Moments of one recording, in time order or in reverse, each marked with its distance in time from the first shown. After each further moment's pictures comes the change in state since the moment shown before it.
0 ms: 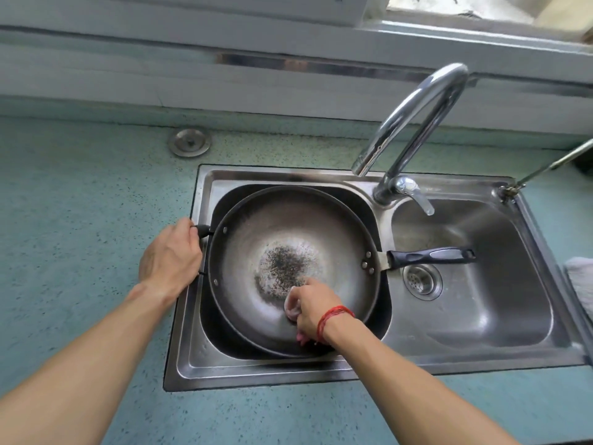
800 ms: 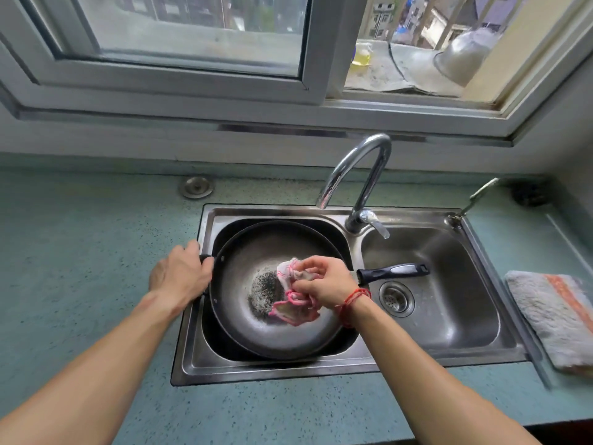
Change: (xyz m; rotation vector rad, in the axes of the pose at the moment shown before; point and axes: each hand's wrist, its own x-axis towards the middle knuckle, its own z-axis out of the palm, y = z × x) left_hand -0.038 0.053 -0.070 0.185 -0.073 -0.065; right_hand -0.087 -0.012 -0.102 0.843 0.253 -0.052
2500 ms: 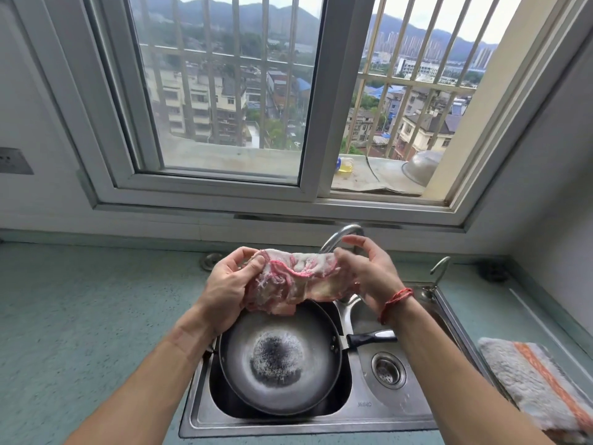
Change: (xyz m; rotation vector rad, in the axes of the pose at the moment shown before) left_hand -0.096 0.082 -0.149 -1.721 -0.334 0.304; right_hand -0.092 -0.138 -0.084 0.442 0.192 -0.289
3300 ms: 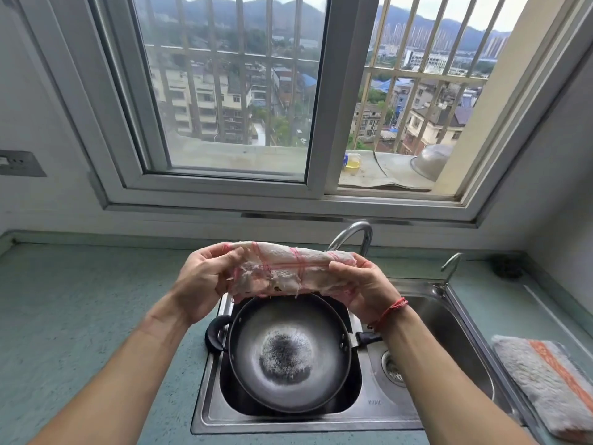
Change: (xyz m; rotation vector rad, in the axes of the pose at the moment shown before) left_hand 0.002 0.028 -0.036 -0.004 0.067 -0.003; right_hand 0.004 0.030 0.011 0.442 -0.355 0.126
